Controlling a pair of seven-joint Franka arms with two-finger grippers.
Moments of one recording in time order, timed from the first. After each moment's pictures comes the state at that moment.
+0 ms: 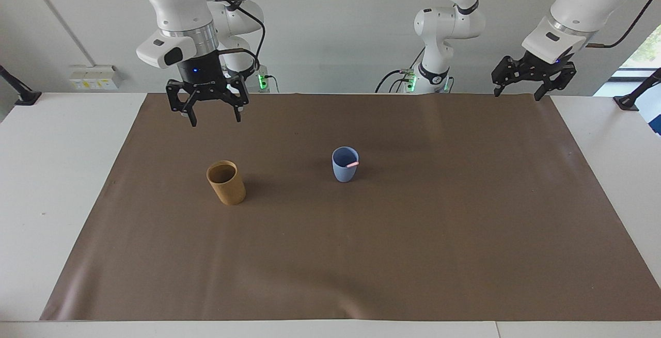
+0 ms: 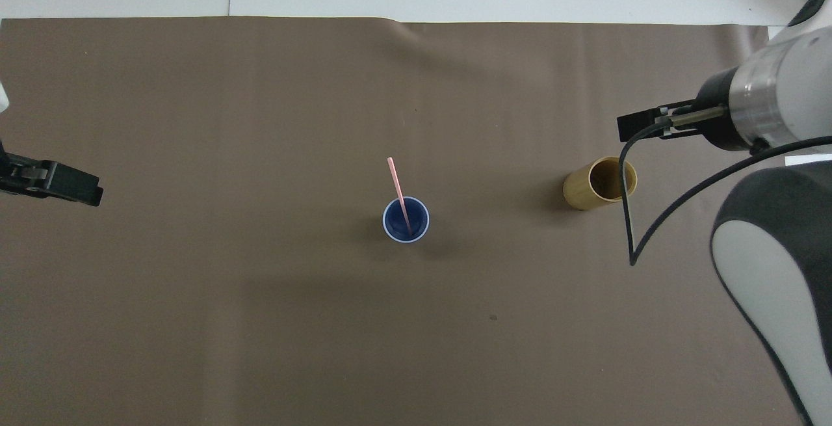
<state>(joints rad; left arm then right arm) -0.09 -0.01 -0.01 -1.50 0.01 1.42 0.11 0.23 0.04 -0.07 -1.51 -0.03 1.73 0.05</state>
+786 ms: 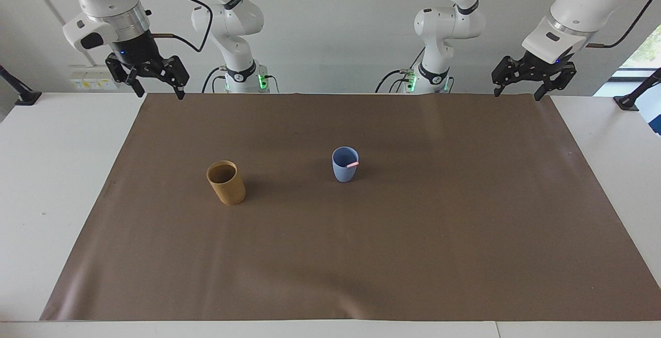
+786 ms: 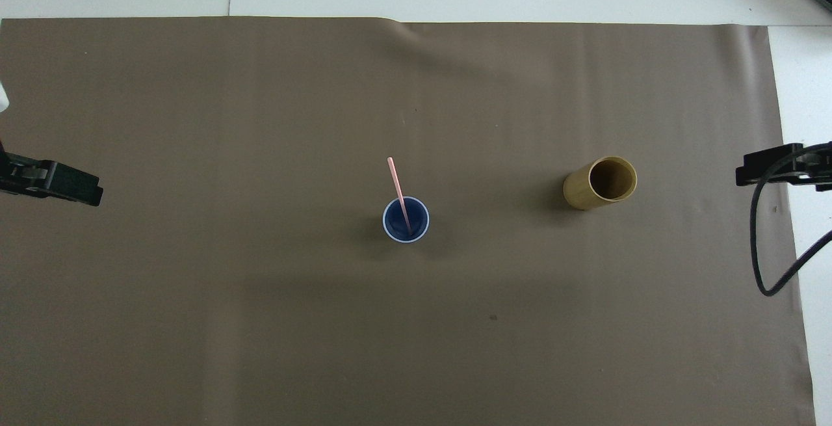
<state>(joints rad) -0.09 -0.01 -0.01 -1.50 0.01 1.42 0.11 0.06 -0.05 -0.09 -1.57 -0.01 1.54 0.06</state>
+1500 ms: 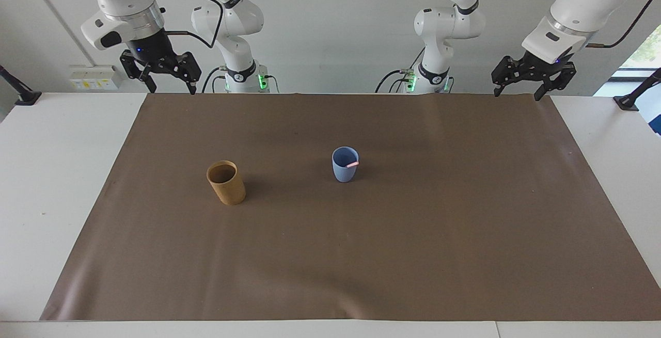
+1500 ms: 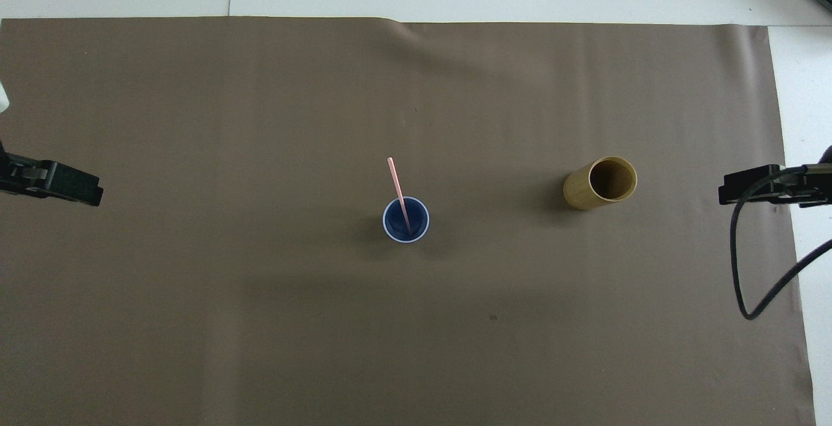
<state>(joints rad) -0.09 -0.01 -0.01 -1.50 0.01 1.42 0.11 0.08 -0.09 -0.07 -1.62 -0.02 1.53 0.07</state>
